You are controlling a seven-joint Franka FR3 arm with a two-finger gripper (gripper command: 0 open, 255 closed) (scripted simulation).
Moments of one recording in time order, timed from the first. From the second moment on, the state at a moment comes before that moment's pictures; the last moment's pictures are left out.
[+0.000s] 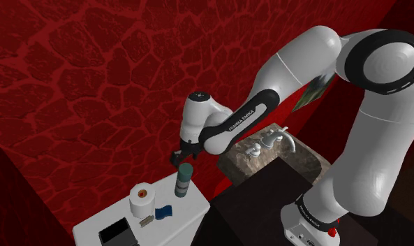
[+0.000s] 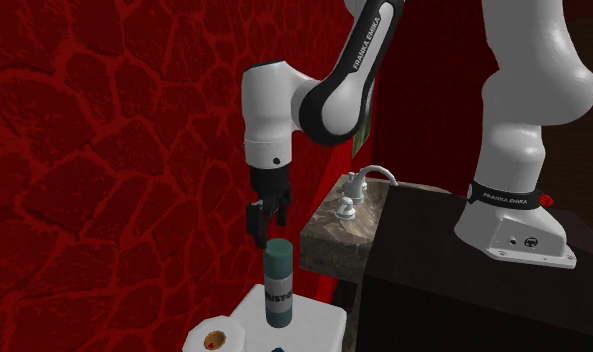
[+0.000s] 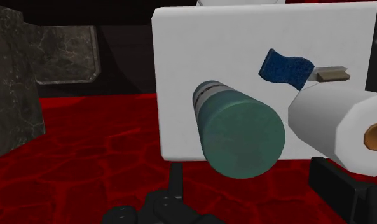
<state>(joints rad) 0.17 0.33 0.34 -2.33 -0.22 2.63 0.66</state>
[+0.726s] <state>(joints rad) 0.21 0.43 0.29 -2.31 -0.29 2.71 0.72</state>
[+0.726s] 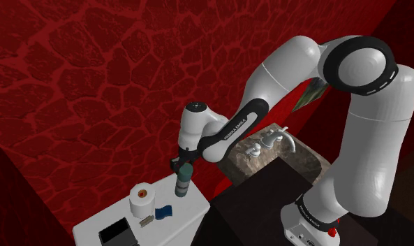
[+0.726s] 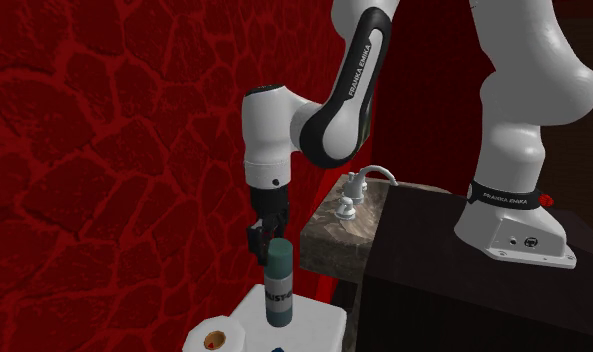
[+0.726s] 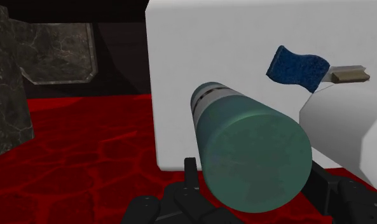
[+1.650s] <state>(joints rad) 0.18 0.36 0.33 -2.32 -0.24 2.65 0.68</state>
